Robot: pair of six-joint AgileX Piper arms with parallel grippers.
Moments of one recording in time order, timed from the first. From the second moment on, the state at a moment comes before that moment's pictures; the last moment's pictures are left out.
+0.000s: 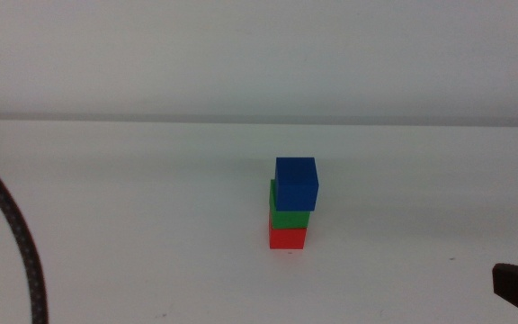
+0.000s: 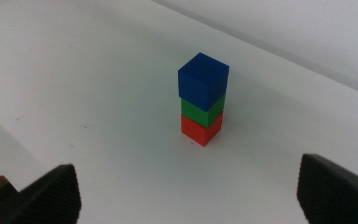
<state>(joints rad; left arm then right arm) 0.07 0.49 -0.90 -0.09 0.81 0.09 0.70 0.57 -0.76 0.01 0.78 -0.02</state>
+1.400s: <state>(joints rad) 0.06 0.01 0.00 0.00 0.19 0.09 0.06 0.00 -0.01 -0.04 0.25 -0.02</state>
